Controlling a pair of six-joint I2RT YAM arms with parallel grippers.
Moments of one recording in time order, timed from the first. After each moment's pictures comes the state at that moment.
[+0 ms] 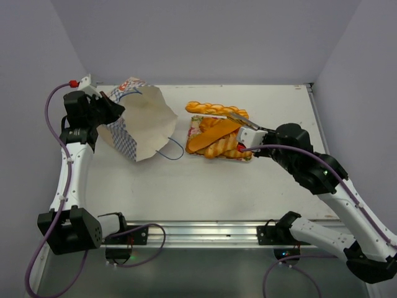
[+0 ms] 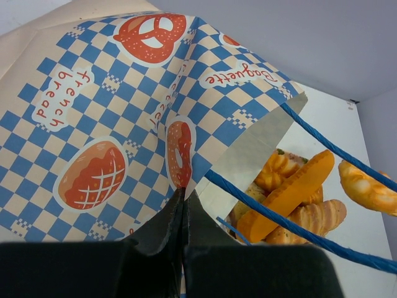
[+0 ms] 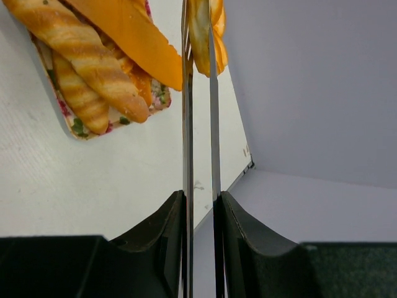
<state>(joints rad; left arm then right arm) 0.17 1.21 1.14 -0.33 0.39 -0.41 0.70 0.92 1.25 -0.84 0.30 -0.91</state>
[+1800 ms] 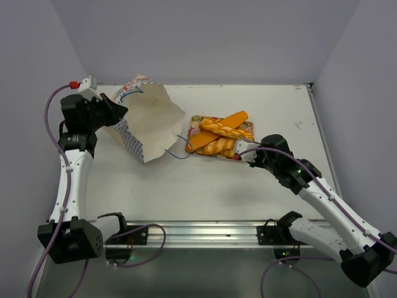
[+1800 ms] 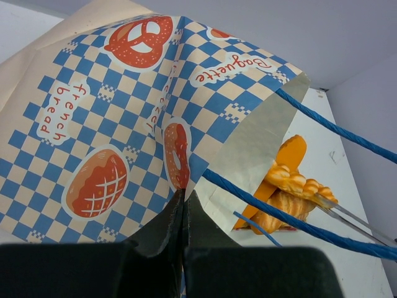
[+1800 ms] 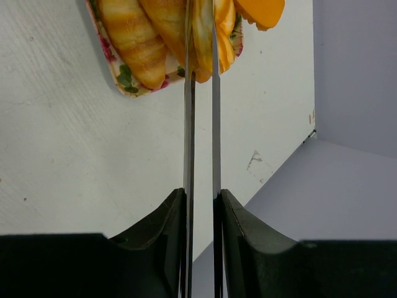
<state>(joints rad) 0.17 1.14 1.11 -0.32 0.48 -0.41 0.57 0.90 0.86 -0.69 0.27 -0.90</state>
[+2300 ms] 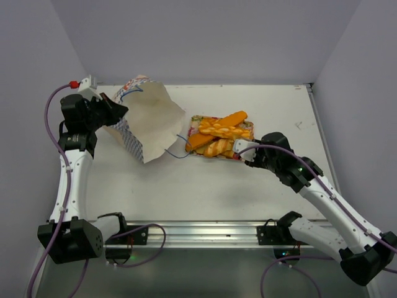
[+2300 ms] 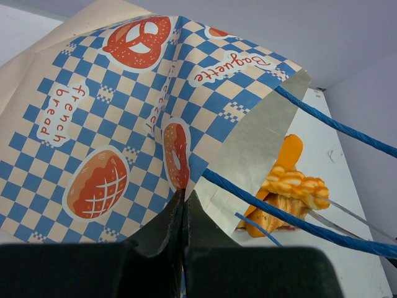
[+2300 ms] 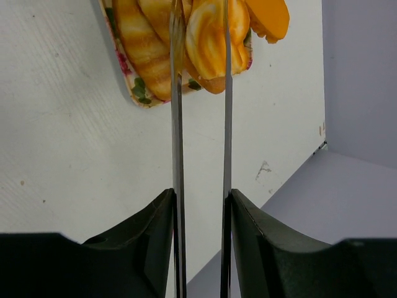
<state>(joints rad) 0.17 1.14 1.11 -0.31 0.49 -0.41 0.57 0.92 0.90 -0.73 0.21 -0.87</state>
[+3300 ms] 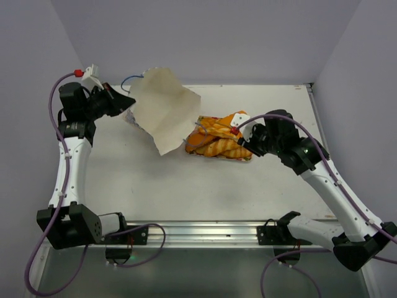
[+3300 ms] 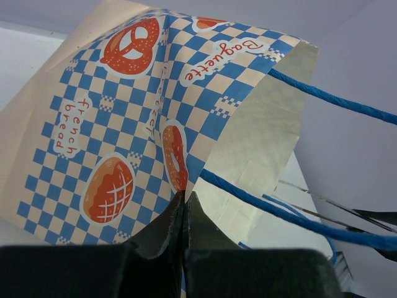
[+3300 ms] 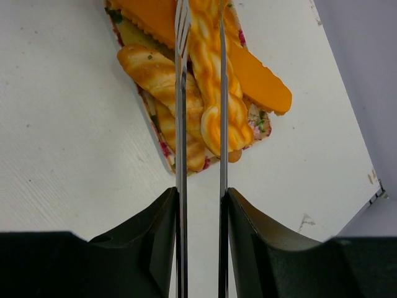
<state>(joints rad) 0.17 1.24 1.22 -0.29 0.69 -0.47 0.55 1.07 1.24 -0.84 -0.05 -0.64</state>
